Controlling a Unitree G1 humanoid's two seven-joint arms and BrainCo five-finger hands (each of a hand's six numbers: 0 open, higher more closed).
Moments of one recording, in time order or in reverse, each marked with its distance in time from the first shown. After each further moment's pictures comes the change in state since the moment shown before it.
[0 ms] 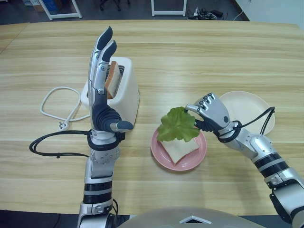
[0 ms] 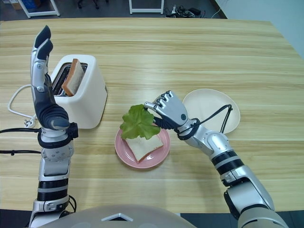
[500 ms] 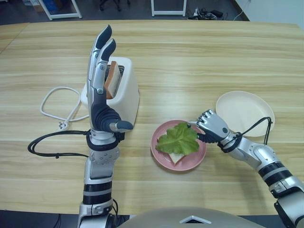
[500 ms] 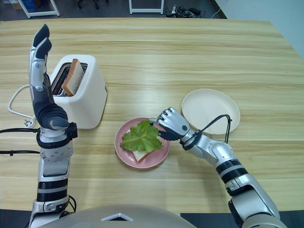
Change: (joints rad) left arm 0.011 0.000 0.003 -0.026 -0.001 0.016 -0.009; right arm 0.089 -0.050 0.015 0.139 0.012 -0.028 0.164
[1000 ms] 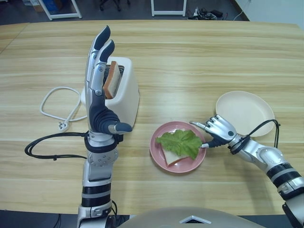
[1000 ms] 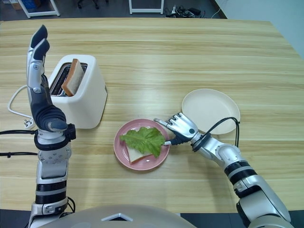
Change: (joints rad) left arm 0.012 0.006 0.010 -0.026 -0.003 0.007 -0.010; right arm 0.001 -0.089 0.014 -0.008 -0.146 0.157 -0.060
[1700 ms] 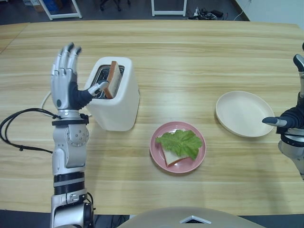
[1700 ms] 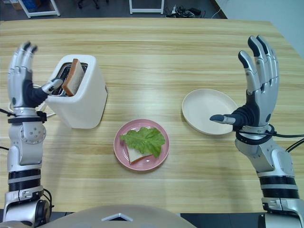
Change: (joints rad) left arm -0.118 0.263 0.107 0.347 0.345 0.560 -0.044; right arm 0.234 -0.056 -0.575 -0.370 0.429 -0.162 -0.248
